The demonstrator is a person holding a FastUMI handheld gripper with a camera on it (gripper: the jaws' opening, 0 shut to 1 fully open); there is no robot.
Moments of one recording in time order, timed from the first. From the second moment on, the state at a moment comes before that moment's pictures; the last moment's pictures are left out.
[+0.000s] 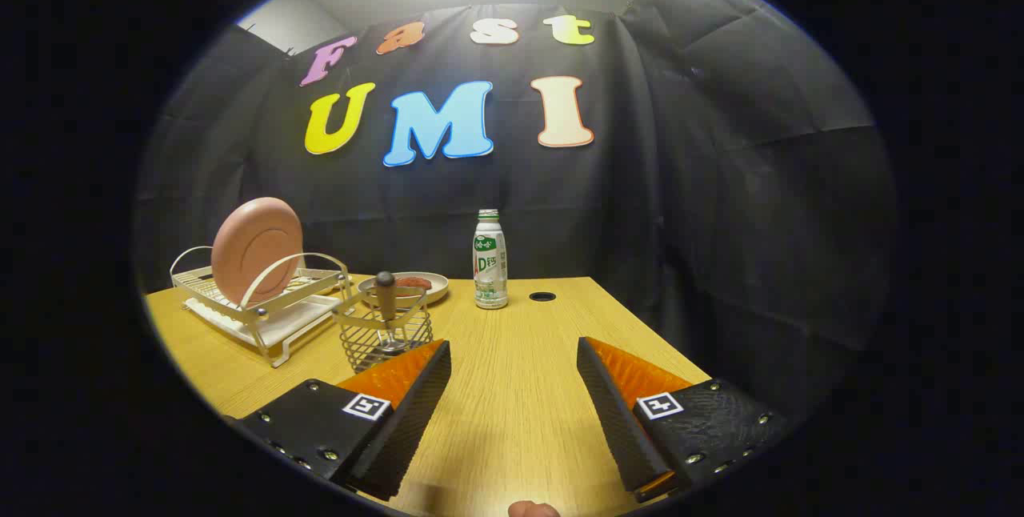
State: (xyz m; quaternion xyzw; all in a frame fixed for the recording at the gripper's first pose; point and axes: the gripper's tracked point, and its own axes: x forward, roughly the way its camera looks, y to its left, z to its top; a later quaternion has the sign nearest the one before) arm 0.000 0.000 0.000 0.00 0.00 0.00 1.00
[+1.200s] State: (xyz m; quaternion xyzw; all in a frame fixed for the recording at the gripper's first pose) arm -0.039 0.110 0.224 0.01 -0.04 -0.01 1.00
